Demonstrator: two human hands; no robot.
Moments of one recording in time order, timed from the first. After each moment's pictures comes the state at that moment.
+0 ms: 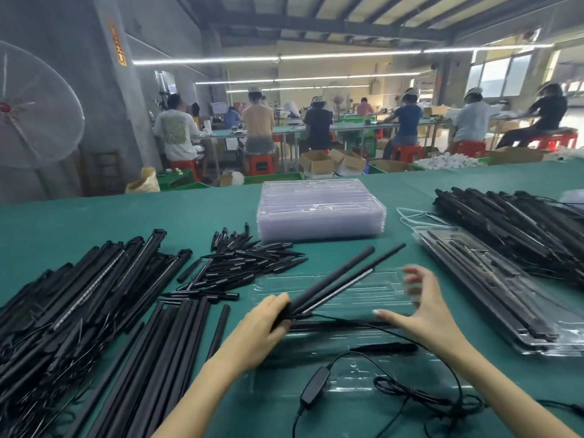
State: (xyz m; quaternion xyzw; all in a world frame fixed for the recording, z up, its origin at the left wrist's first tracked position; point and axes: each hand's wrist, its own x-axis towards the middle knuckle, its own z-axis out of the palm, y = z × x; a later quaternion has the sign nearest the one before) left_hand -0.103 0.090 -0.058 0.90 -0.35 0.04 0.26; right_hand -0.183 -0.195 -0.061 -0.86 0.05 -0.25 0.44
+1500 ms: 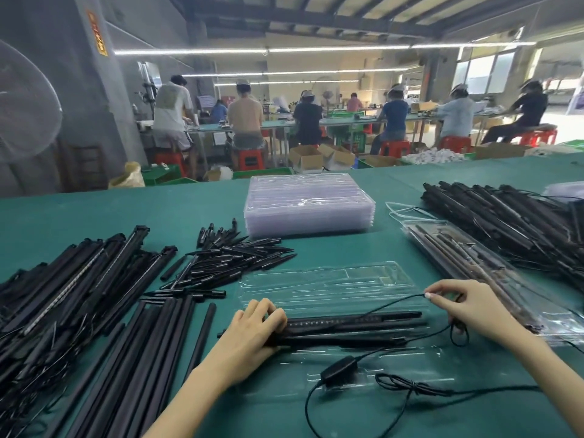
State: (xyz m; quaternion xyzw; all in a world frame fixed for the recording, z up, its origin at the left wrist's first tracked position) left_hand -0.096 0.093 -0.086 0.90 -0.42 0.11 0.07; right_hand -0.196 -0.288 -0.057 -0.92 0.08 -0.20 0.32
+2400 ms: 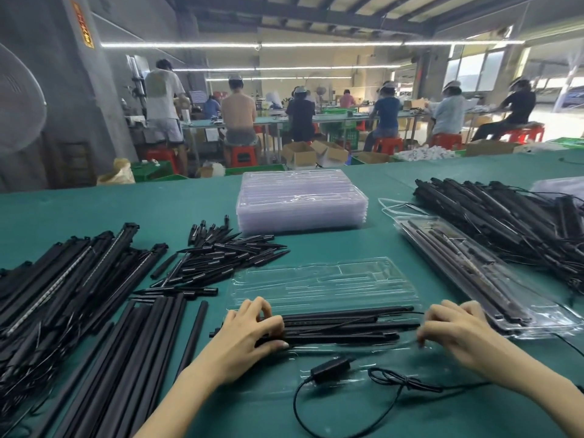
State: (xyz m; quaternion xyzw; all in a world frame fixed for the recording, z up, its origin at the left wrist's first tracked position) left_hand -0.092 0.095 -0.093 0.90 -0.42 0.06 0.11; right_hand -0.244 -0.265 -0.071 -0.98 -0.11 -0.17 0.04
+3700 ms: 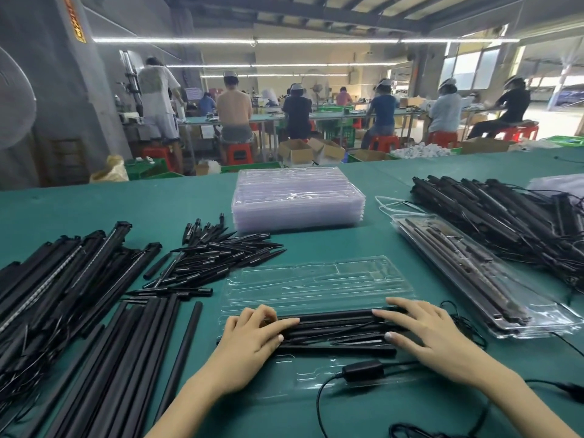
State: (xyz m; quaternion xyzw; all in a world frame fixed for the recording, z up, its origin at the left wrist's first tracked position) left_hand -0.103 0.081 -0.096 0.91 -0.38 0.02 0.16; right_hand -0.217 -0.239 -0.086 -0.99 -0.02 -0.01 0.11
